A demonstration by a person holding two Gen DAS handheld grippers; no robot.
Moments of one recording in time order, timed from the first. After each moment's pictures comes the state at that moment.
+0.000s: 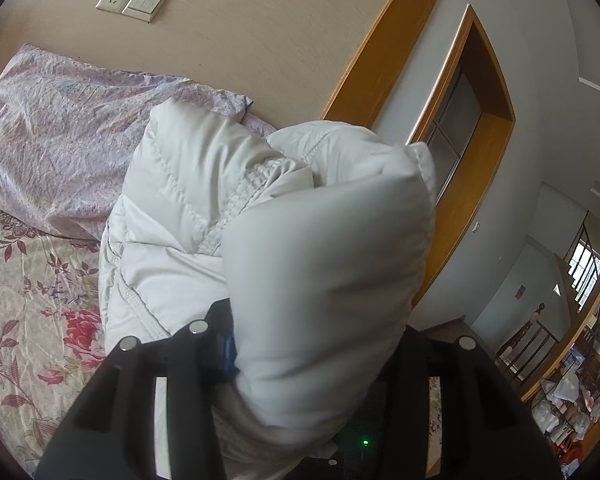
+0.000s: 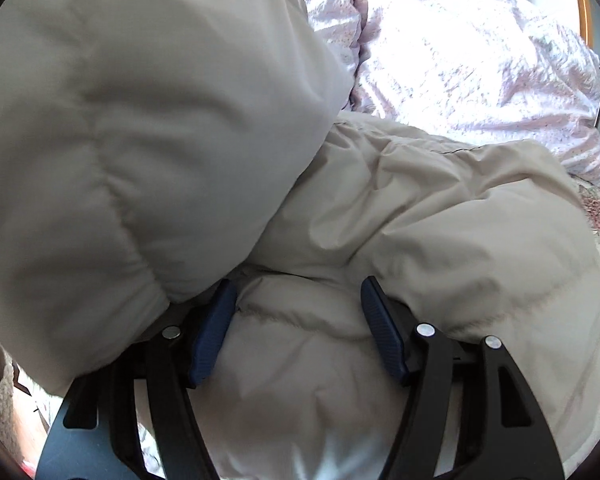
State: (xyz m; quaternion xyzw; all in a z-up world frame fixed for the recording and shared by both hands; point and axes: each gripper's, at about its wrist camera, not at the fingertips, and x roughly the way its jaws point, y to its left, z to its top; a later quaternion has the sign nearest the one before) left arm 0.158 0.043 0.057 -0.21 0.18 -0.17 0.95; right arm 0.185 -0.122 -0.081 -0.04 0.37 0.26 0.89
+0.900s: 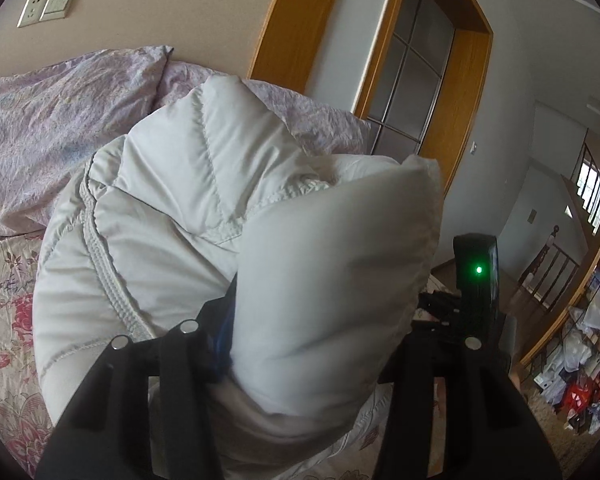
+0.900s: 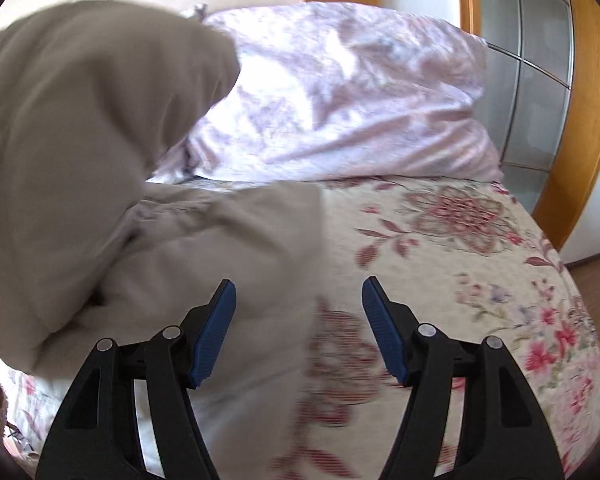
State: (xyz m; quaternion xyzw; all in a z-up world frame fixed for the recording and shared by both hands) left arm 0.169 -0.089 0.018 -0.09 0.25 -0.19 0.94; right arm 0.258 -0.315 -0.061 -0.01 0.34 0.15 0.93
